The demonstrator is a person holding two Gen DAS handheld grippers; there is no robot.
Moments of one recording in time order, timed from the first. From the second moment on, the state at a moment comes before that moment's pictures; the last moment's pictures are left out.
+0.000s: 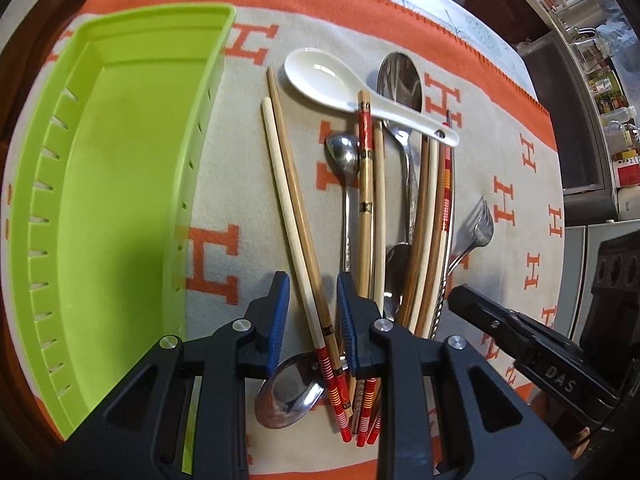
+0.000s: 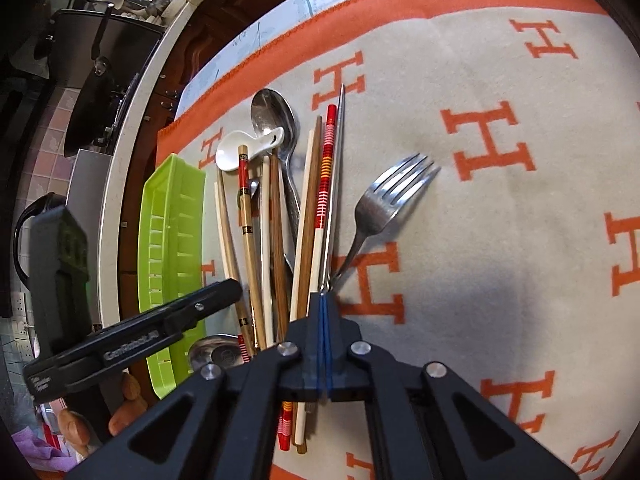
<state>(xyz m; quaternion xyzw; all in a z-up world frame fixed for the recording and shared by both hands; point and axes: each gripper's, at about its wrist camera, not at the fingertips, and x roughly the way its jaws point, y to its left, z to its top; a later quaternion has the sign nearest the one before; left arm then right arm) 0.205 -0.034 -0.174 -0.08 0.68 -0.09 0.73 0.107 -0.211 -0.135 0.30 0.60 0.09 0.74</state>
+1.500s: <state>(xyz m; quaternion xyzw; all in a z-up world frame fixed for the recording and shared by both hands) 0.192 -0.021 -0.177 -0.13 0.67 -0.10 0.73 0.096 -0.209 -0.150 0.35 0.60 0.11 0.71</state>
